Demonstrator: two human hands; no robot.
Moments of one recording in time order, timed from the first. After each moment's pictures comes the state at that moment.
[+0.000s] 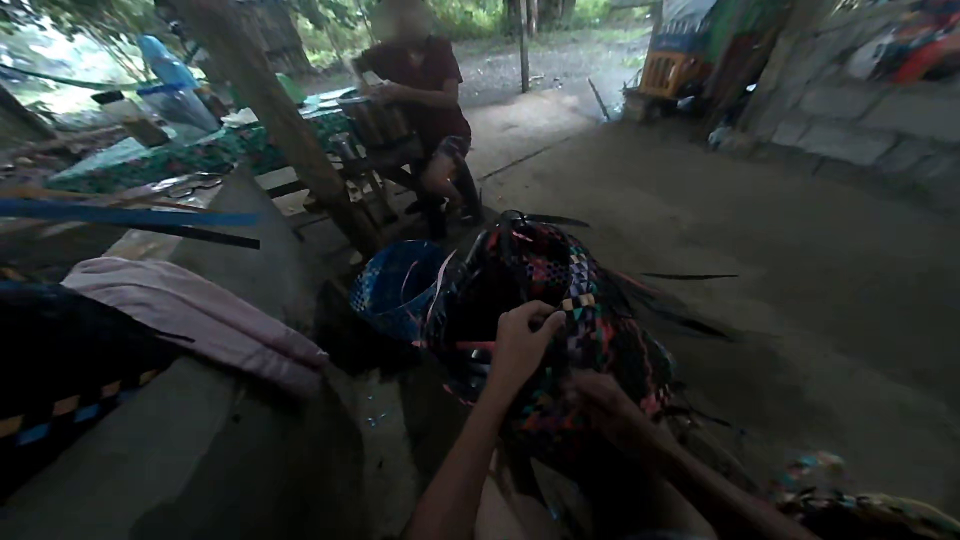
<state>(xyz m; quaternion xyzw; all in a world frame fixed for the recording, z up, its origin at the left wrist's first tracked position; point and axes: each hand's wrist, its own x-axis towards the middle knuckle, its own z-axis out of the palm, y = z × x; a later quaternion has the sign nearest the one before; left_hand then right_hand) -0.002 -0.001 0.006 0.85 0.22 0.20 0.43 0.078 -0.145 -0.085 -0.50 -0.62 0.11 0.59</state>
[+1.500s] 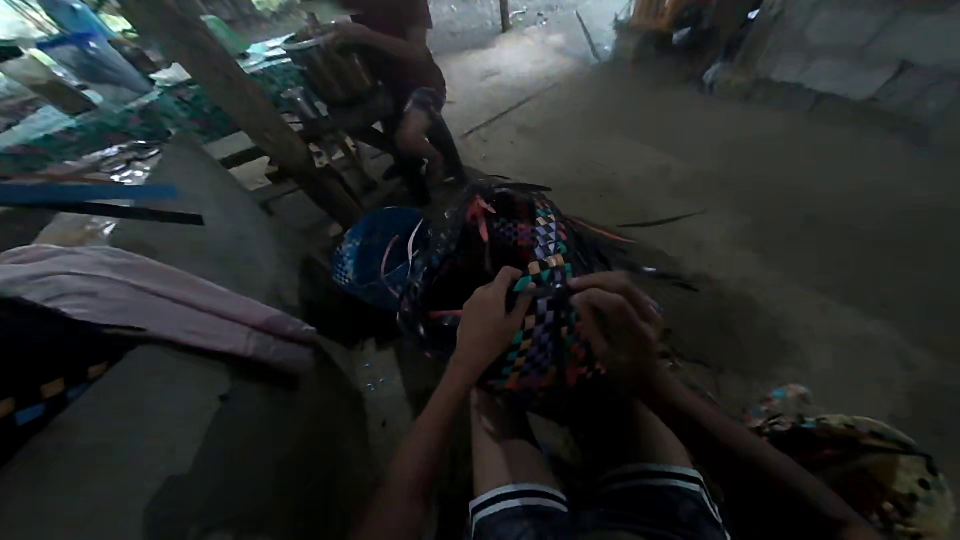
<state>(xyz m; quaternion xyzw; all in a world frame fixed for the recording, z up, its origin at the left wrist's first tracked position) -0.016 0.014 -0.021 0.91 0.20 0.19 0.30 0.098 -0.137 -0.055 -0.54 -0.54 -0.26 0.59</state>
